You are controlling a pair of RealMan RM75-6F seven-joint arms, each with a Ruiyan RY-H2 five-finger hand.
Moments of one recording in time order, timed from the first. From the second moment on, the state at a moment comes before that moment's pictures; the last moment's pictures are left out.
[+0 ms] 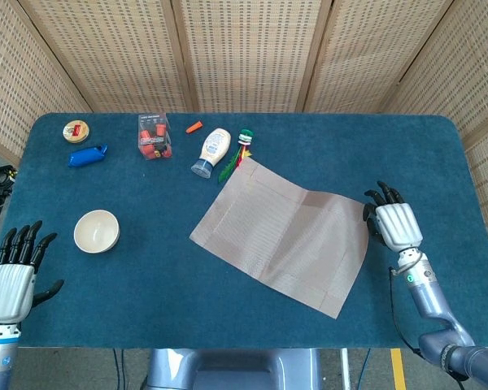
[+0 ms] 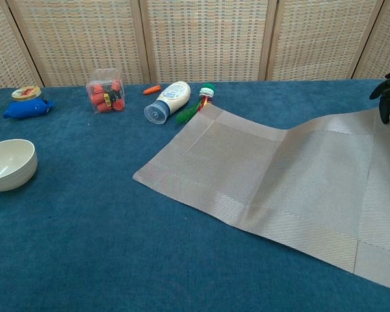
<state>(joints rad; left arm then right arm) -0.08 -1.33 -0.05 -1.51 1.58 1.60 0.19 0.49 -1.47 0.17 -1.09 -1.41 1.12 0.06</state>
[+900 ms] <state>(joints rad) -0.11 -1.33 -0.06 -1.52 1.58 1.55 0.22 0.27 -1.35 0.13 -1.33 -1.39 1.42 0.01</state>
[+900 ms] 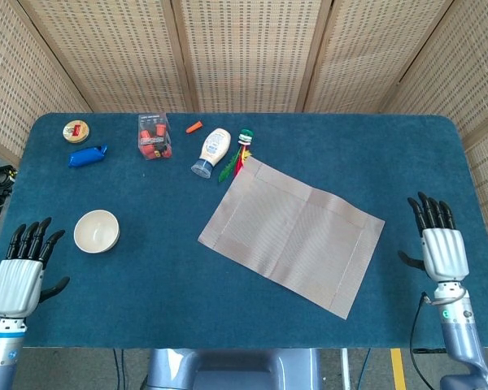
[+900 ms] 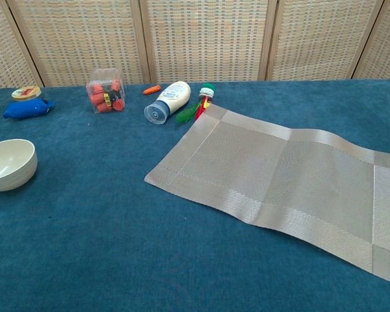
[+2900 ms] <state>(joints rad) -0.87 -1.89 -0.22 -1.20 1.03 0.93 0.96 0.13 -1.28 0.13 -1.41 -1.57 1.66 0.27</state>
